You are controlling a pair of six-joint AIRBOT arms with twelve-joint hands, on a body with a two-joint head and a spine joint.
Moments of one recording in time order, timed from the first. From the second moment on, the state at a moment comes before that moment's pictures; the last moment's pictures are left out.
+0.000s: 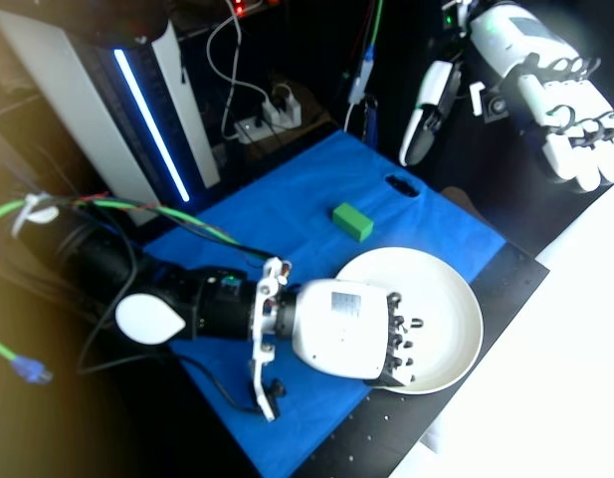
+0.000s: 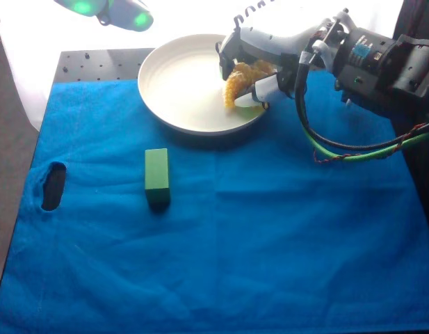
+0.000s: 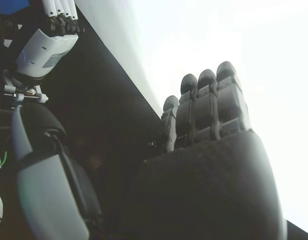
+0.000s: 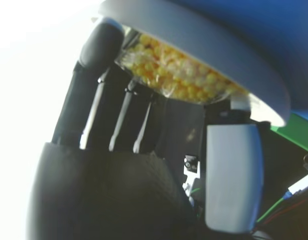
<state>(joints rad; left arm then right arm) 0.22 -1.04 1.38 0.32 -0.29 0.81 -0.54 -1.66 2.01 -0.48 0.54 -0.42</state>
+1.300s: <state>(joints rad) 0.30 -1.04 1.41 0.23 -0.27 0.82 -0.50 -1.29 1.53 -0.49 0.89 -0.42</state>
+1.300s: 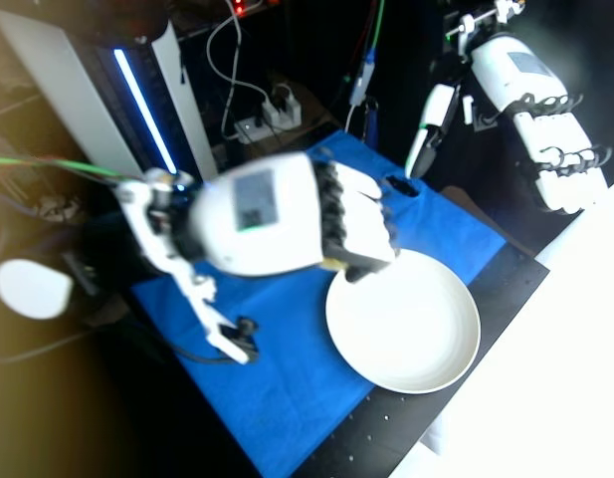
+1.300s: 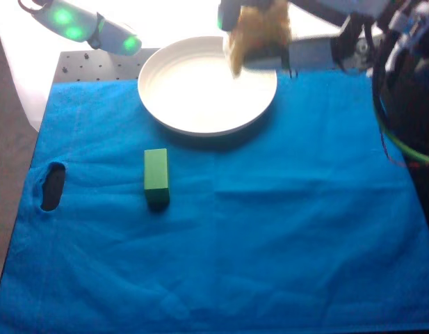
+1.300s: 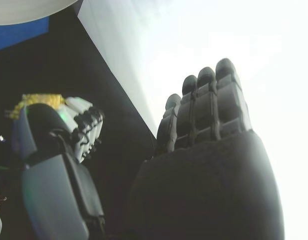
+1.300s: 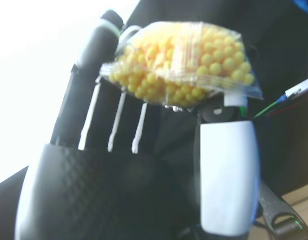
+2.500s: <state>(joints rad) 0.33 -1.04 1.41 0.21 -0.27 0.82 -0.61 -1.22 1.43 -0.53 0.94 -0.43</state>
